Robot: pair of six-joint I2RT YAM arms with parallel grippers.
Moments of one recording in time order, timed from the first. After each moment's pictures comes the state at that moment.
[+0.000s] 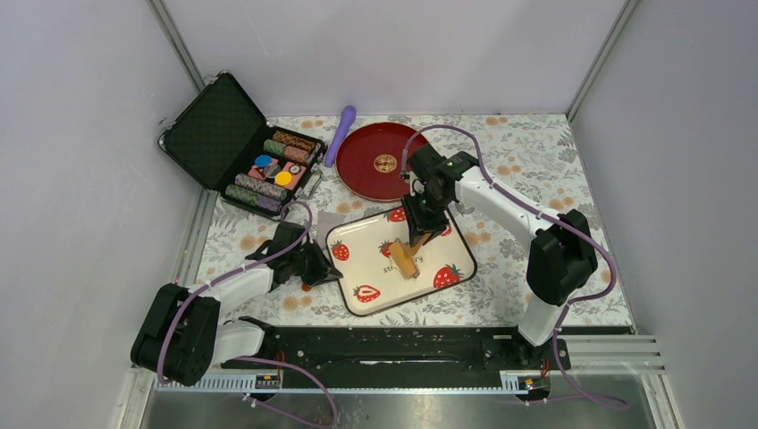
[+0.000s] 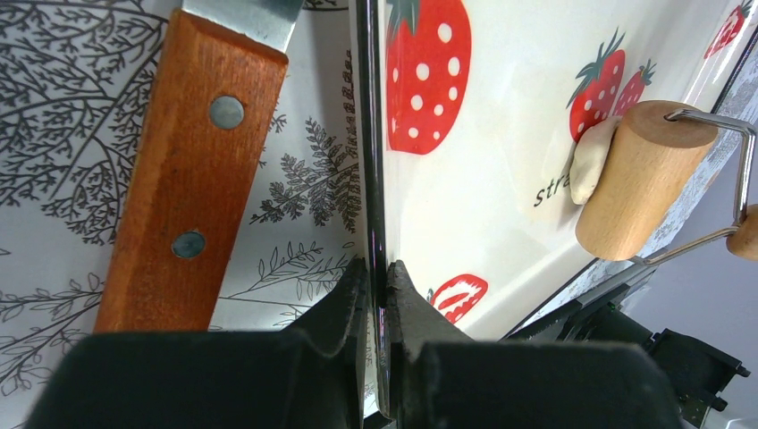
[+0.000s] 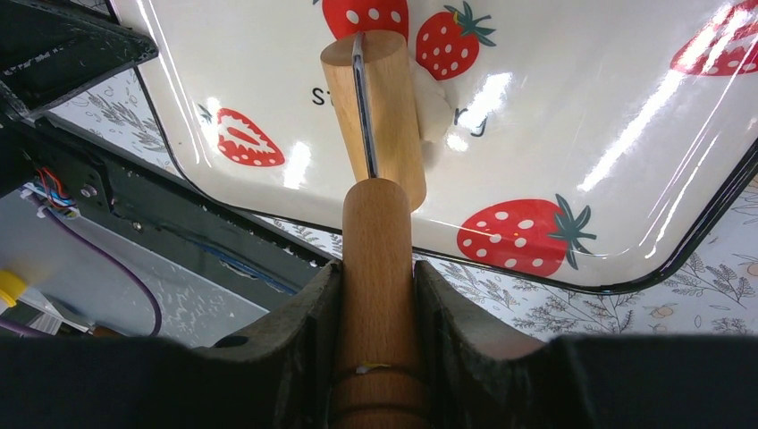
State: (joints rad) left arm -0.35 1.21 0.37 -0.14 0.36 -0.84; right arm 0.64 1.76 1.49 -1.08 -0.26 0.32
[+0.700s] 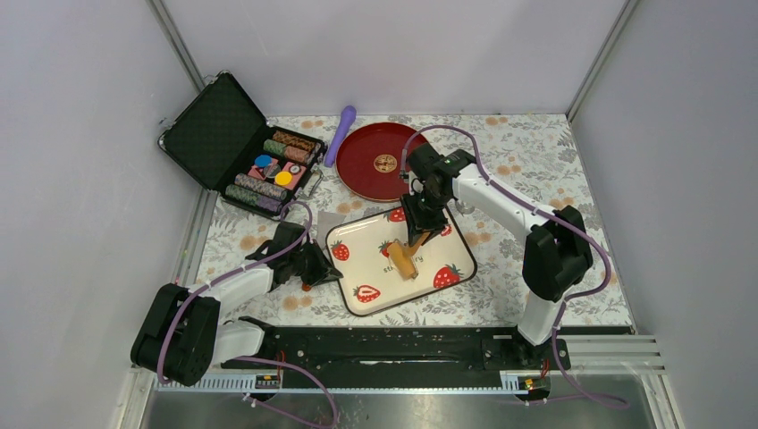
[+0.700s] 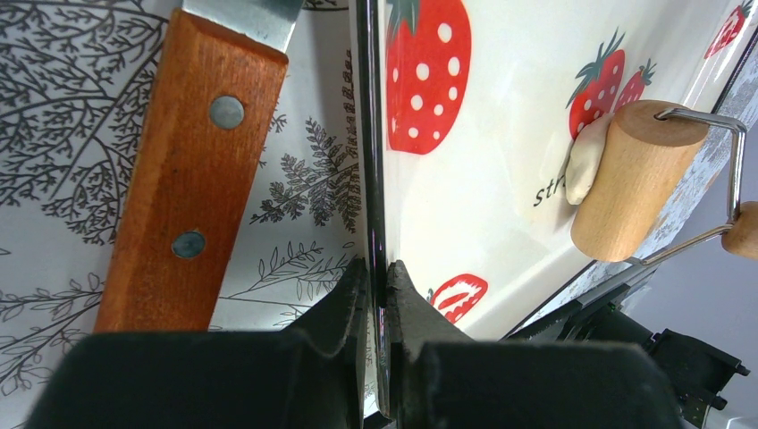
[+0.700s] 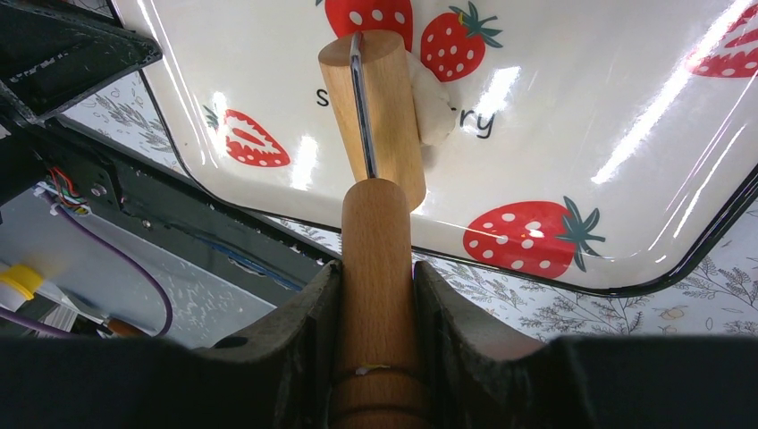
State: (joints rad) left arm -0.35 1.21 0.37 -0.14 0.36 -0.84; right arm 0.63 1.81 1.51 -1.09 -0.28 0.32
